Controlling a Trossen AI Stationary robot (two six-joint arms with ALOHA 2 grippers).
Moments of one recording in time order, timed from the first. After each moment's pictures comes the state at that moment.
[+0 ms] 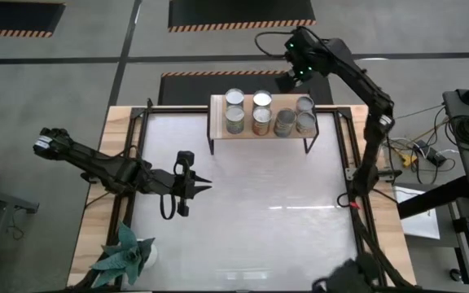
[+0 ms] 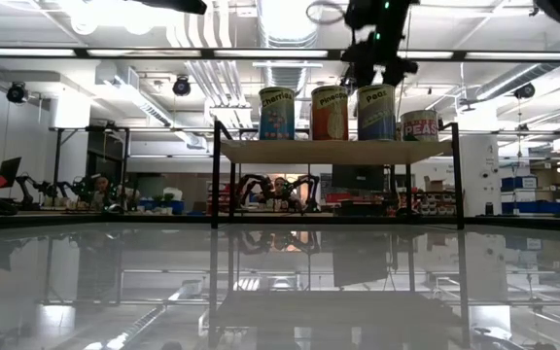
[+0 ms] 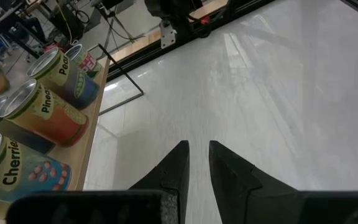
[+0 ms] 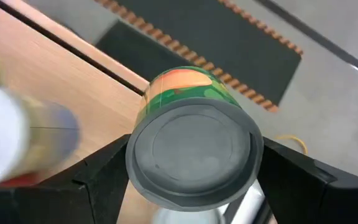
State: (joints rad) left arm -0.35 1.13 0.92 -0.31 -0.45 0.25; right arm -0.78 1.84 2.18 -1.39 0.18 0.13
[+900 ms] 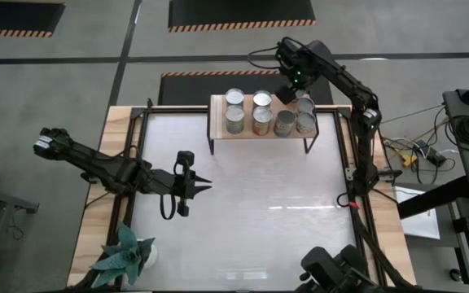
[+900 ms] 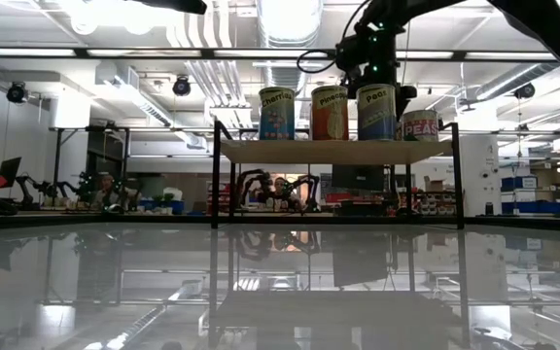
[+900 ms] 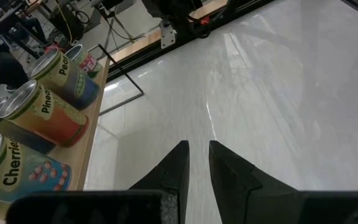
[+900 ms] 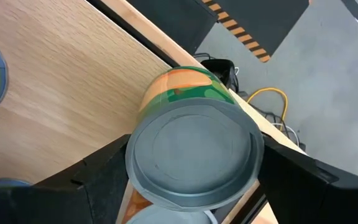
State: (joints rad) left arm -0.35 1.13 0.92 -0.31 -0.45 0.25; right arm -0.81 2.00 2.18 -1.56 0.18 0.05
